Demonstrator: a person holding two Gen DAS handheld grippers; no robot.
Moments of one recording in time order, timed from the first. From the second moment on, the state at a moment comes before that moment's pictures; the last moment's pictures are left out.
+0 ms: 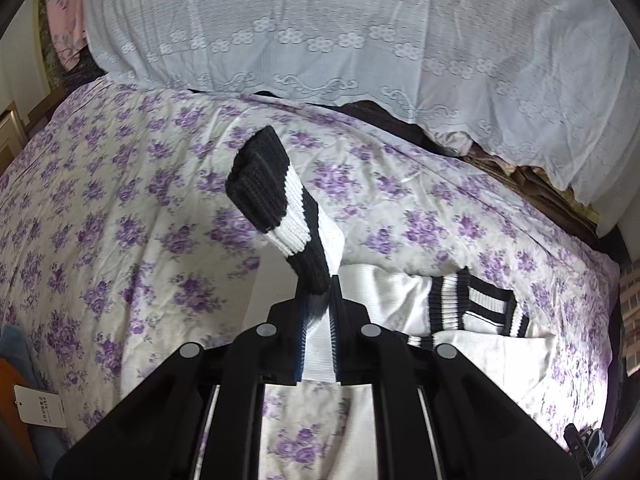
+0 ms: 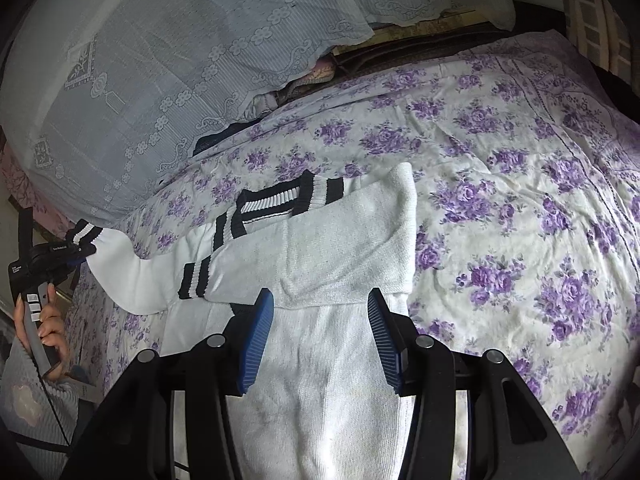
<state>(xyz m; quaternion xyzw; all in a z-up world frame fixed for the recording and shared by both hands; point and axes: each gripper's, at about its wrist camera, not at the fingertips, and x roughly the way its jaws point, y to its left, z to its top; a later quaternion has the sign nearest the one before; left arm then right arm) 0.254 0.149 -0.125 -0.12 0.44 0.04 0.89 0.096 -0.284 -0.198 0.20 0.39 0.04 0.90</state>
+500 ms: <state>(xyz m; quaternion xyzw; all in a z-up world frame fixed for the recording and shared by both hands) 0.267 0.029 -0.124 -0.07 0.46 -0.03 0.89 0.080 -0.332 -0.217 0.25 0.39 0.01 0.89</state>
